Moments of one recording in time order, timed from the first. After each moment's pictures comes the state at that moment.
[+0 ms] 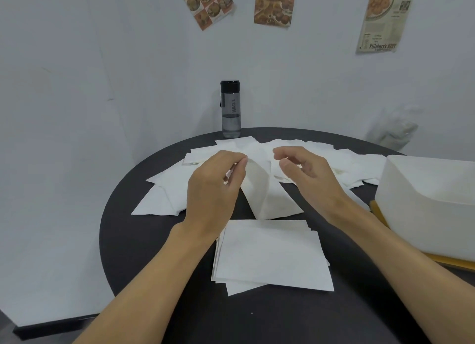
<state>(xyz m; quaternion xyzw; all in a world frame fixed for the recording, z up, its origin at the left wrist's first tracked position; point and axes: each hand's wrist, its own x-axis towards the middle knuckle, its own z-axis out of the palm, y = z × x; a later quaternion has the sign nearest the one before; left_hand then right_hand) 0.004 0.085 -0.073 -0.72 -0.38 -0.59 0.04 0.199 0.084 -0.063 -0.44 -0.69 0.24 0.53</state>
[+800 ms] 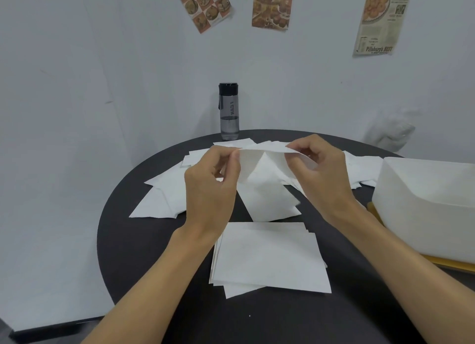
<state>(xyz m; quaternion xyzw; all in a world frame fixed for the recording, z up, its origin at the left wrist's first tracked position) 0.015 0.063 -0.055 -0.63 -0.37 -0.67 -0.13 0.193 0.069 -0.045 -0.42 -0.64 0.14 0.63</state>
